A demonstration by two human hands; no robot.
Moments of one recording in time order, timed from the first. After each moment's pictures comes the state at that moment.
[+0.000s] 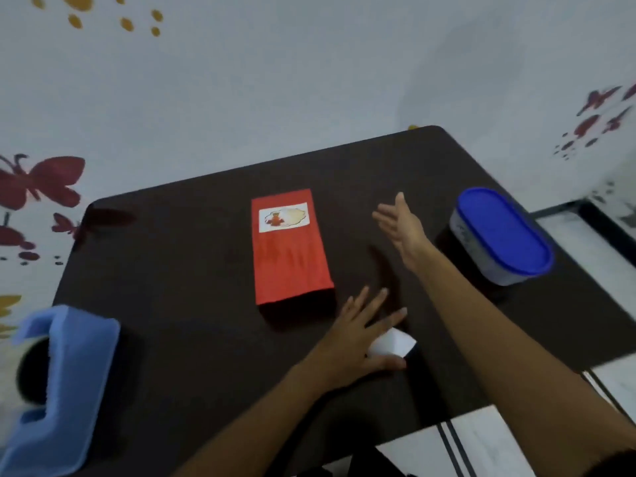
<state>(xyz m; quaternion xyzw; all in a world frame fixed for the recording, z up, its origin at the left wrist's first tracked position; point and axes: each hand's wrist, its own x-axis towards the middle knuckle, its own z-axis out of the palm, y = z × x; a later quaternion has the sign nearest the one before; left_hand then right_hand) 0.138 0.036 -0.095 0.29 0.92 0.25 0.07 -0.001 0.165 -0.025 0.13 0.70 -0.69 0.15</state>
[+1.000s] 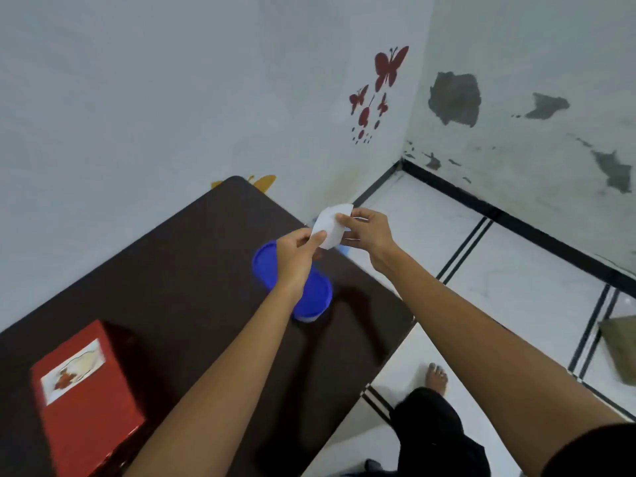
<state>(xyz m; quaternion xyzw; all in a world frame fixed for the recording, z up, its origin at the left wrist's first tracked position) -0.029 0.314 0.034 0.01 0.74 0.66 0.14 -0.002 0.448 0.047 0.27 0.62 -0.73 -0.05</state>
